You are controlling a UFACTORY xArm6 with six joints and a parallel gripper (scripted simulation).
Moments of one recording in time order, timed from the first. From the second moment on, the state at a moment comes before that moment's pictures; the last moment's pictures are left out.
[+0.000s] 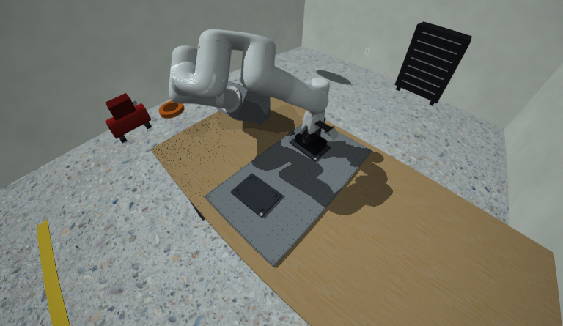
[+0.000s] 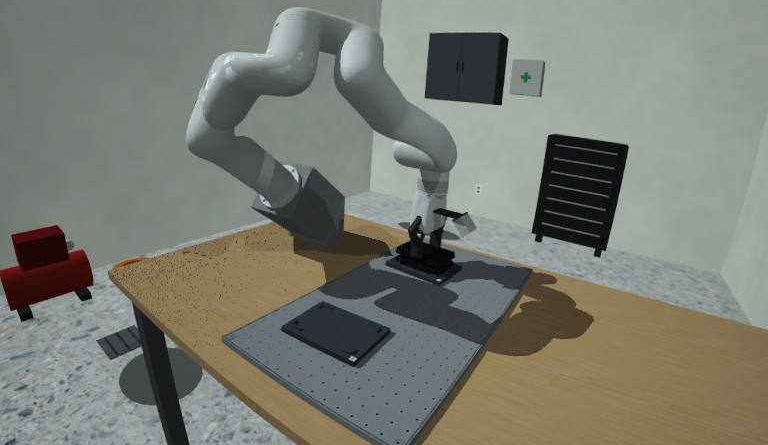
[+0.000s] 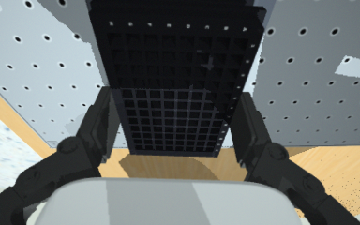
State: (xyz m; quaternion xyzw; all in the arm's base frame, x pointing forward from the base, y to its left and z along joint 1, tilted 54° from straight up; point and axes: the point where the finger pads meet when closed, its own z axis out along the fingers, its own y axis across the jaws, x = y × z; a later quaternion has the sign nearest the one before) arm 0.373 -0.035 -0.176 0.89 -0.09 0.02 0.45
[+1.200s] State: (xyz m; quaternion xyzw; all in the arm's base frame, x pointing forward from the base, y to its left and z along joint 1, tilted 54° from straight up) arm 0.373 -0.039 -0.179 0.89 -0.09 0.02 0.45
